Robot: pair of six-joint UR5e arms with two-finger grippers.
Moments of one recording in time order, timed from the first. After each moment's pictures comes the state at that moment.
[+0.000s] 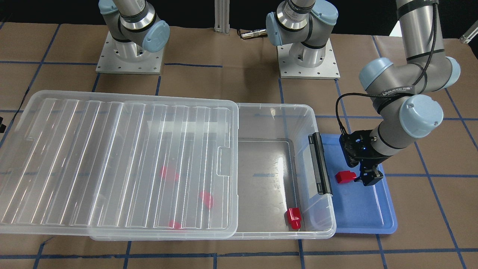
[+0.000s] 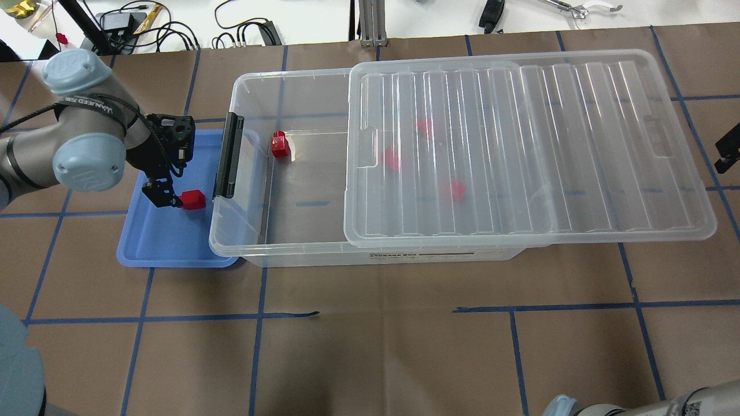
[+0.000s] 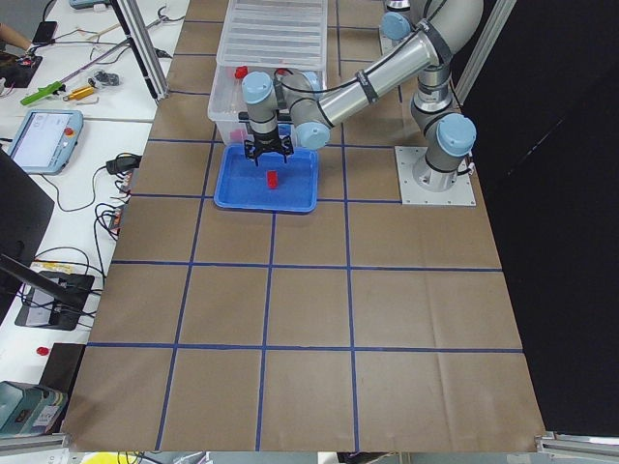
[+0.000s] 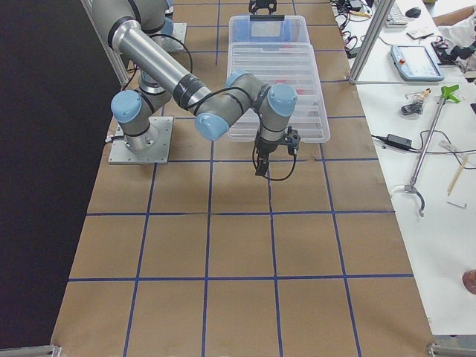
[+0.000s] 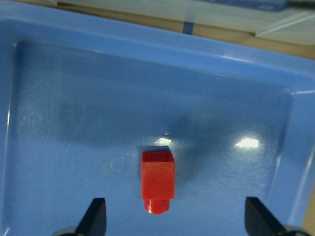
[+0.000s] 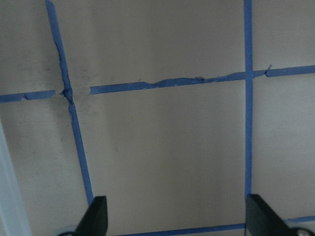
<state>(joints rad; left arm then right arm) -1.30 -1.85 -1.79 -1.14 1.58 1.70 0.93 -1.35 1.68 -1.81 -1.63 -0.55</state>
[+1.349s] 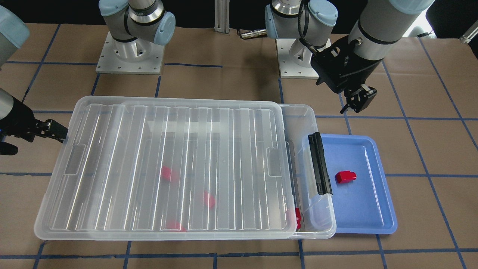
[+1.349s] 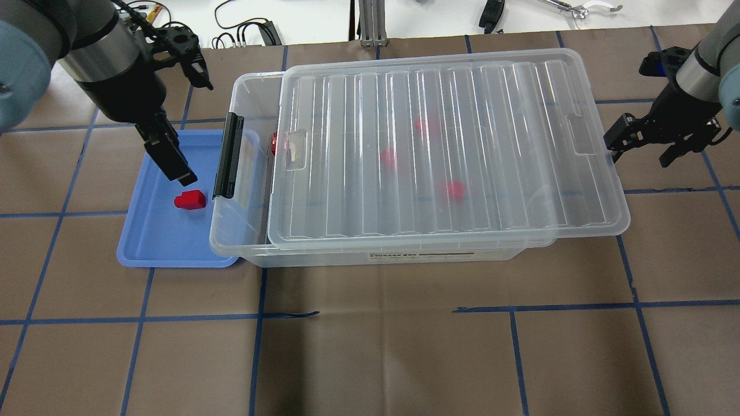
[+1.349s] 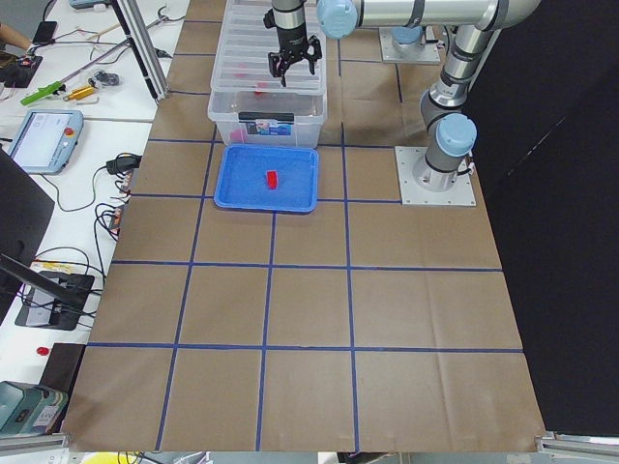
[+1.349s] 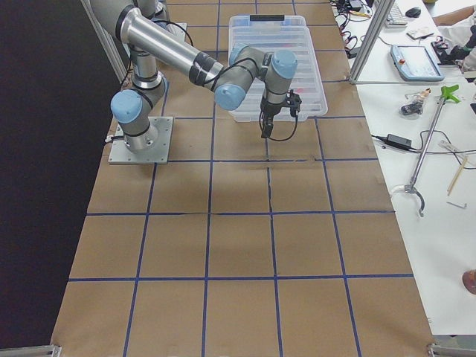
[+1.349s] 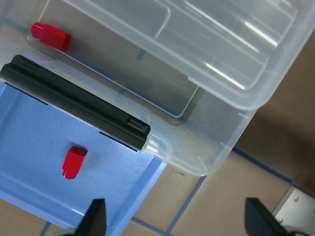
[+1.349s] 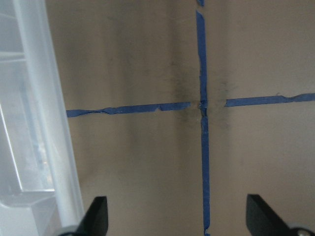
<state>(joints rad) -1.55 -1.58 -1.56 -1.66 1.58 0.92 1.21 -1.39 1.74 -1.82 -1.58 -0.29</state>
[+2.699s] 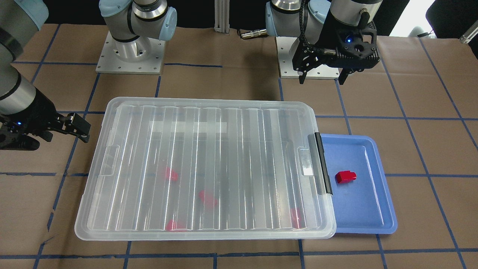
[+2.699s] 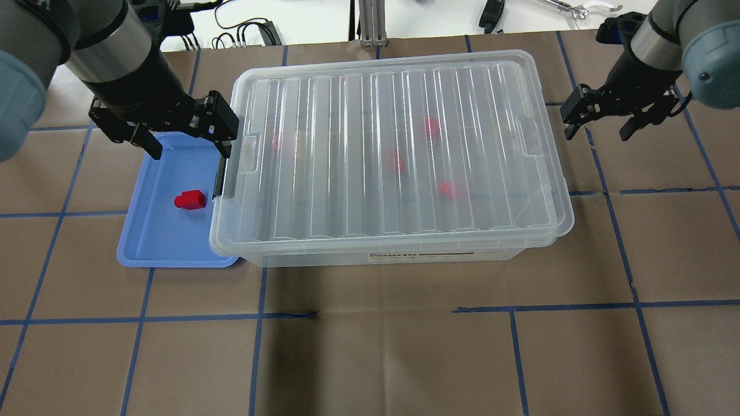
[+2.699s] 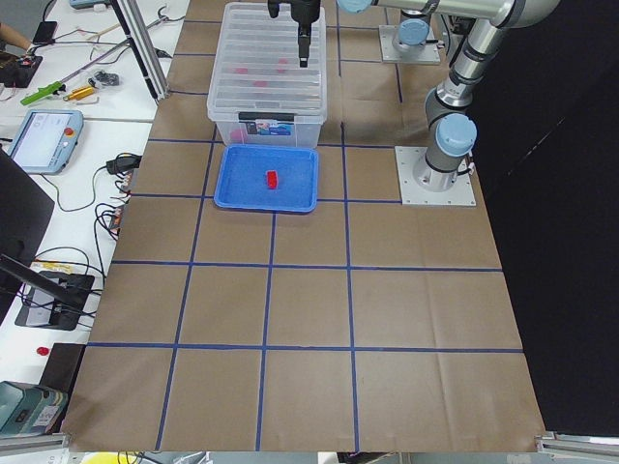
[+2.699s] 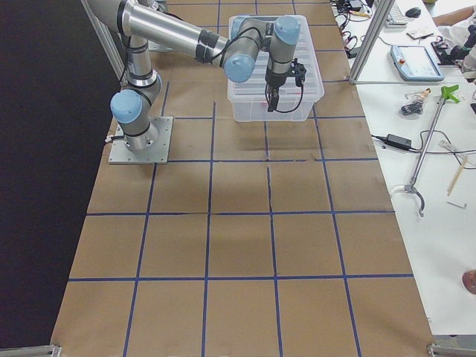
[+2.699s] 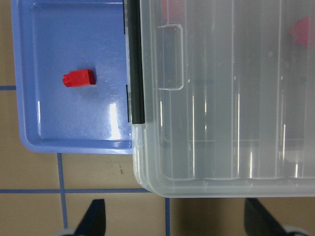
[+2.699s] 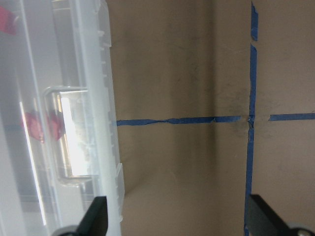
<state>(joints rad) -1.60 -1.50 -1.58 -1.62 1.62 -0.01 1.33 -1.42 1.59 -1.67 -1.53 -0.19</state>
